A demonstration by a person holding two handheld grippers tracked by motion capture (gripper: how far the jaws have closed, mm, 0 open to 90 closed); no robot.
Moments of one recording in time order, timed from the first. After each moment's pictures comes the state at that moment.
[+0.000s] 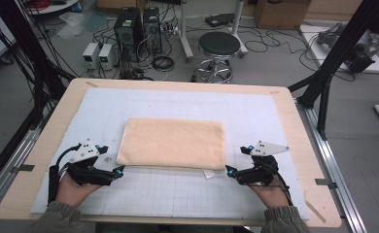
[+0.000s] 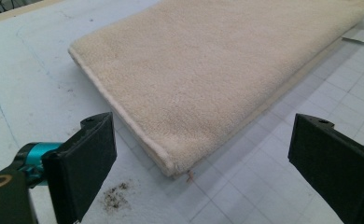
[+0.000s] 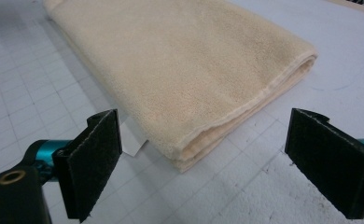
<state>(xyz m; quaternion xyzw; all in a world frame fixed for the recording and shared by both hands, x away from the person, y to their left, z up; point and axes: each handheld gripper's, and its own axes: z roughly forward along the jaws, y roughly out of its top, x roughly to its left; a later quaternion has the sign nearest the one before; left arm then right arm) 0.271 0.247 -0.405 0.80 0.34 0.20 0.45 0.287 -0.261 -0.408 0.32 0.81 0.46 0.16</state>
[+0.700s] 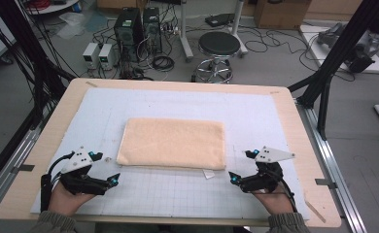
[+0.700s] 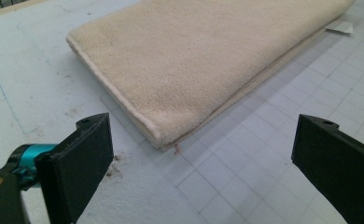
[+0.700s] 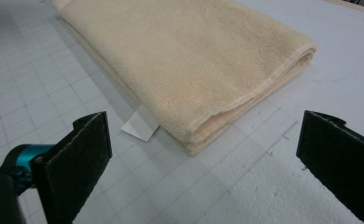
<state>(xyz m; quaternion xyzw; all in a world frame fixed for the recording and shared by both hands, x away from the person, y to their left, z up) 0.247 0.256 -0.406 0.80 0.34 0.20 0.45 0.268 -0.267 -0.406 0.32 0.81 0.46 0.16</state>
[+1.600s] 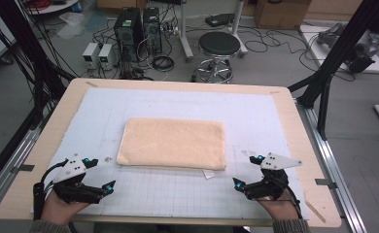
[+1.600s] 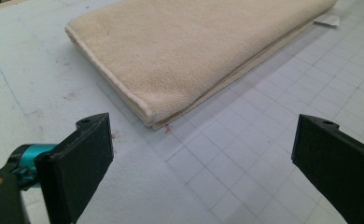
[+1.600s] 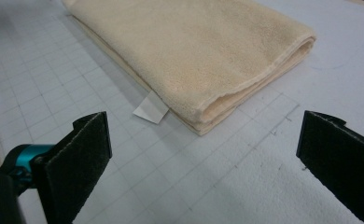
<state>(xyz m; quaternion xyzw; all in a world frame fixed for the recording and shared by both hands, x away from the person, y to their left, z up) 0.228 0.263 -0.407 0.80 0.34 0.20 0.45 0.251 -0.277 -0.407 0.33 0.81 0.47 0.15</state>
